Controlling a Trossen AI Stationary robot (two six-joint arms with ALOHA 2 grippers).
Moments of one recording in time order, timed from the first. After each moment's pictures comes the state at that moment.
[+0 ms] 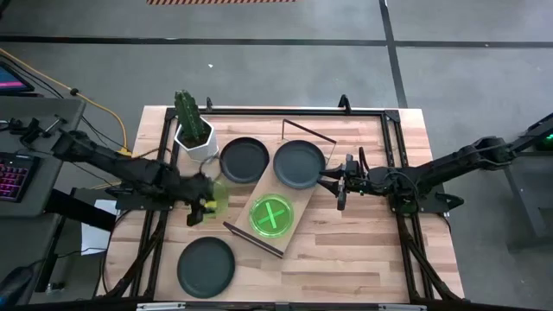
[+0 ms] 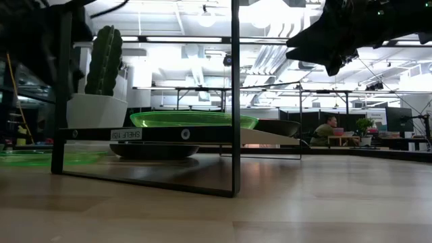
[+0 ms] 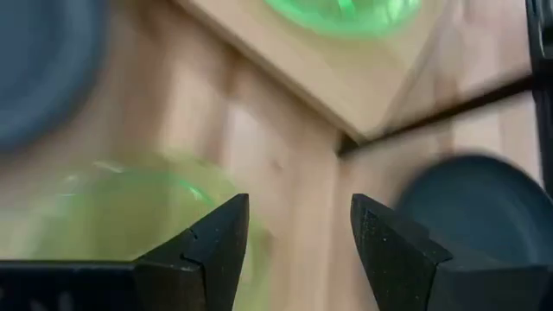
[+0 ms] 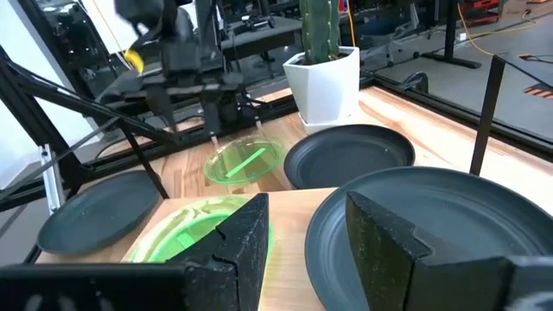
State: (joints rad) left arm -0.31 0.83 0.53 -0.63 -0.03 -0.50; right arm 0.21 0.99 0.36 0.45 0.42 0.31
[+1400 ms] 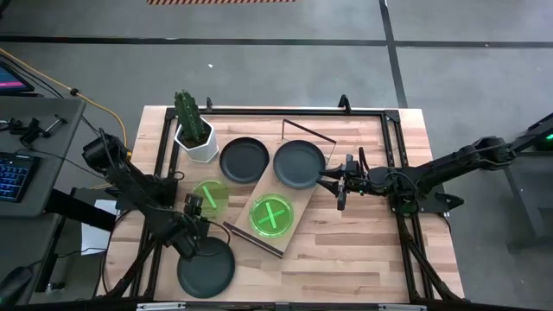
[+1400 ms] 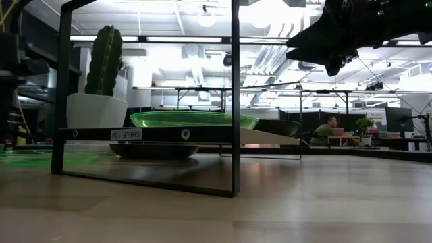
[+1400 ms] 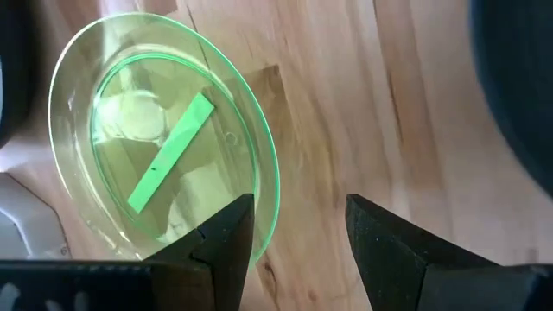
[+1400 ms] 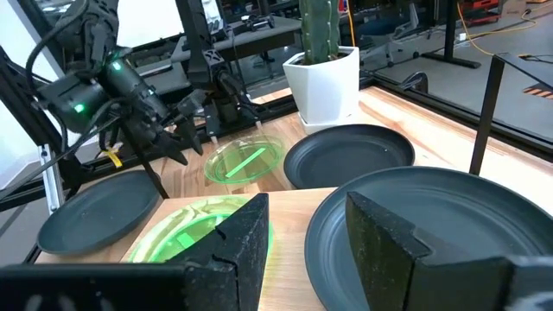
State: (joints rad) left arm -0.85 1.45 0.74 -0.99 -0.34 -0.57; right arm 0.21 0.99 0.36 0.45 0.42 0.31
